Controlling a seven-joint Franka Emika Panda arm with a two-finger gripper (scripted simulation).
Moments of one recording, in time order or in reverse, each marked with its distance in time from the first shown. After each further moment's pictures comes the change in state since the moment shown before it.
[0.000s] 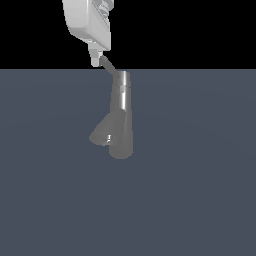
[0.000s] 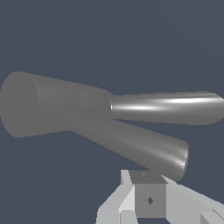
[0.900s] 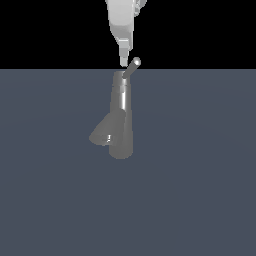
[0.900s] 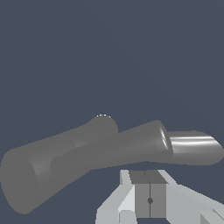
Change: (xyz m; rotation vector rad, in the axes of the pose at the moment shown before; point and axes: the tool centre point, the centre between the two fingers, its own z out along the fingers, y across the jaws) arm 0.069 0.002 -0.004 0.000 -0.001 -0.034
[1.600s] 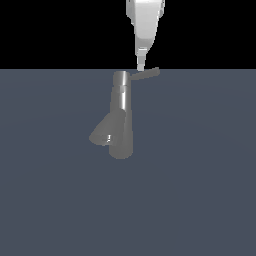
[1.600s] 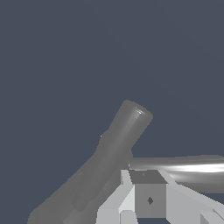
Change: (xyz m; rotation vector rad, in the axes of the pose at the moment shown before) arm 0.043 -0.032 0.009 0.003 0.000 0.003
